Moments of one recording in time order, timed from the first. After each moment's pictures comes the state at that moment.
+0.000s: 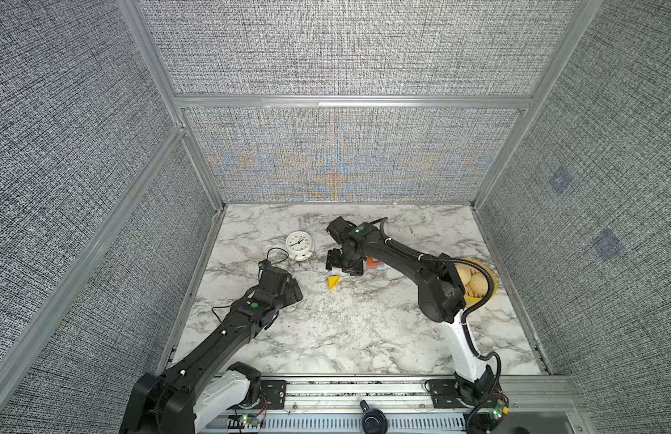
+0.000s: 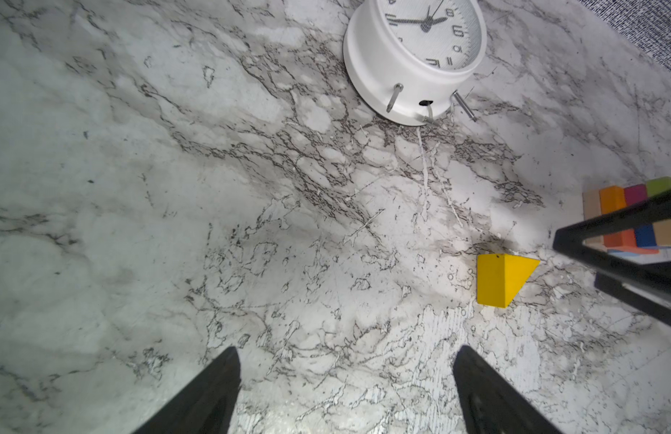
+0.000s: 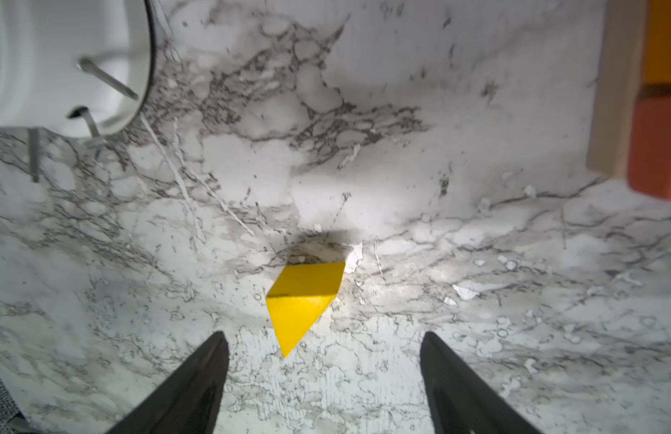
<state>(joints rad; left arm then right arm) -0.44 1.04 0.57 -0.41 -0.16 -0.70 0.76 2.25 1.97 -1.01 -0.07 0.83</state>
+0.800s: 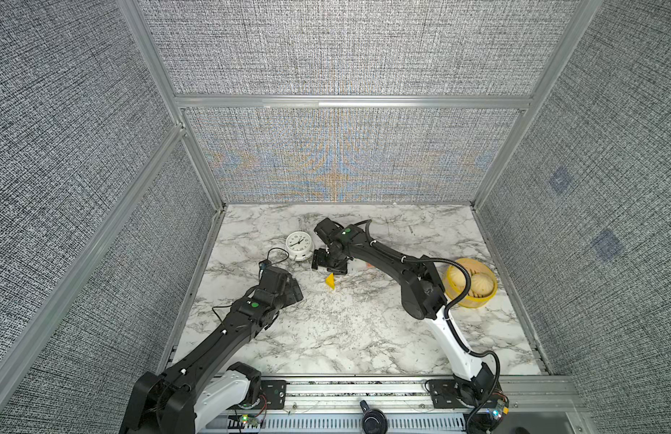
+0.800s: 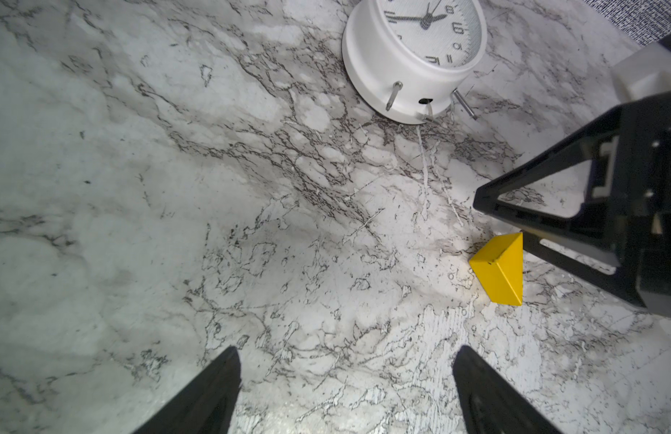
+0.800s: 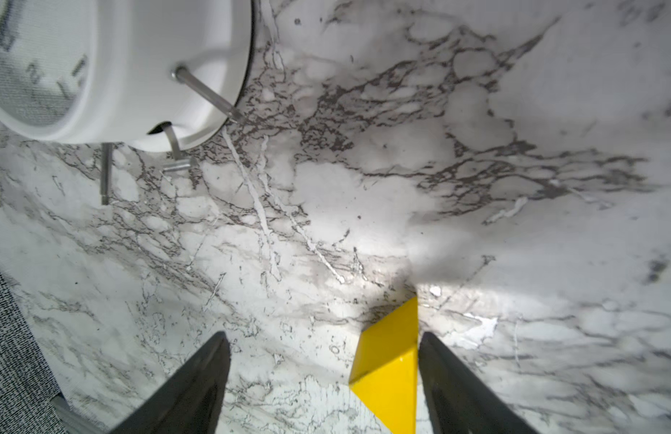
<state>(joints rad) -0.44 1.04 0.57 -0.41 -0.15 -0.69 0.78 2.44 2.22 -1.00 -0.14 0.83</state>
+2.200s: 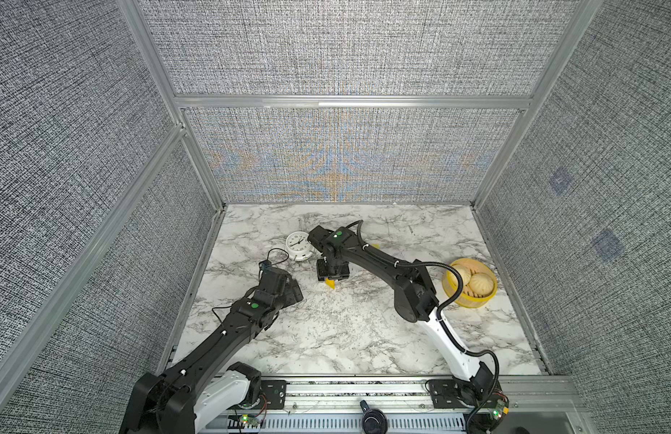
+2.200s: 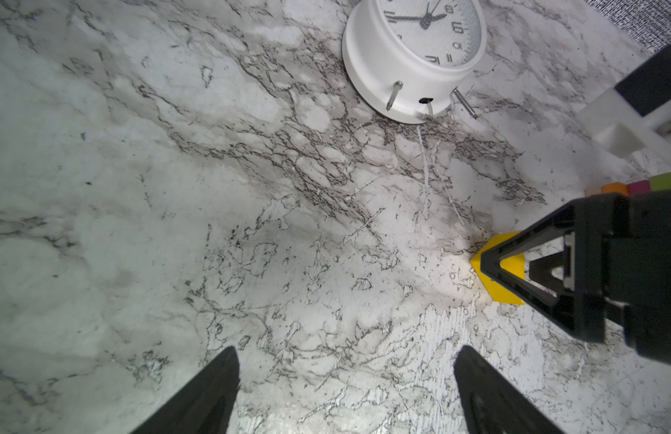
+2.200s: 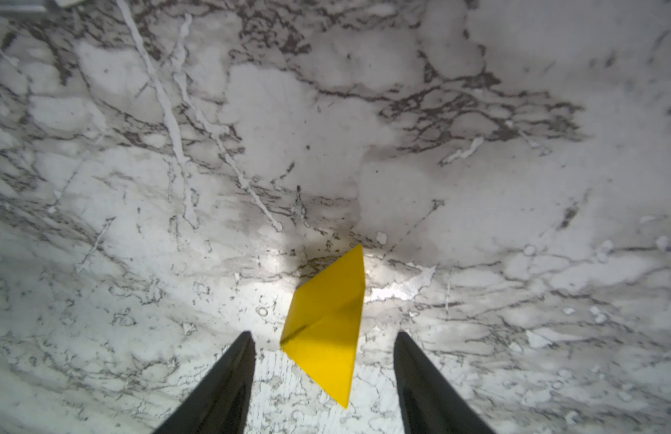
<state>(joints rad) -0.44 1.03 0.56 -0.40 -0.16 -0.68 0.83 2.51 2.35 -1.24 0.00 0.66</state>
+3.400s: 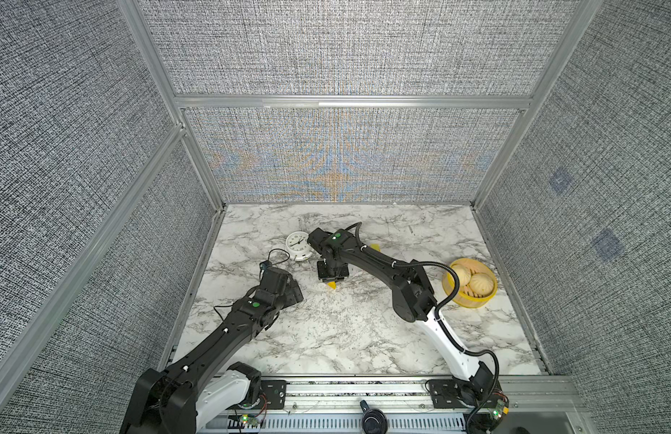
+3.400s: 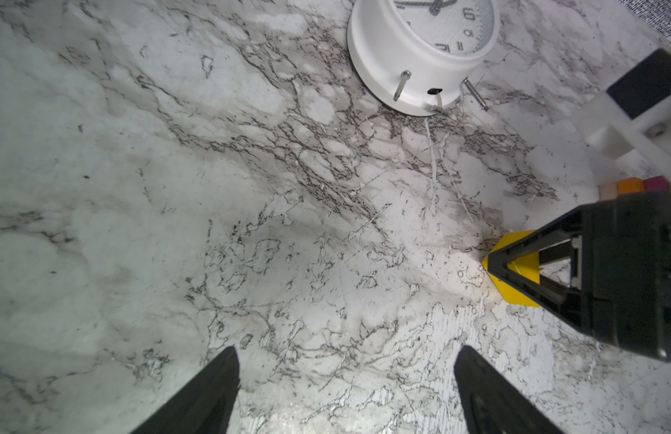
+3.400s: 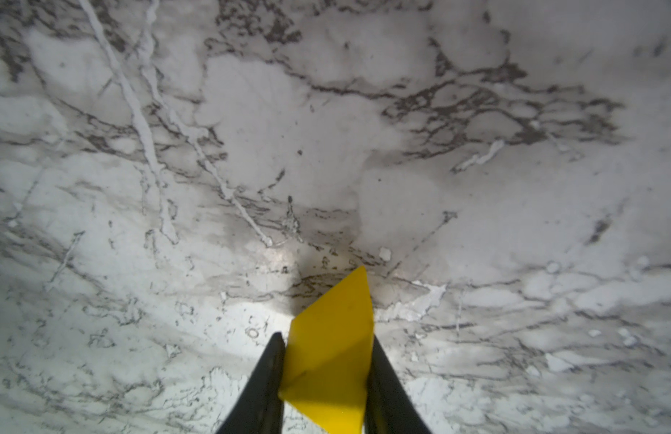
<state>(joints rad) -0.44 1.06 0.56 -0.40 -0.16 -0.68 0.83 2.53 2.33 -1.22 0.00 0.66</state>
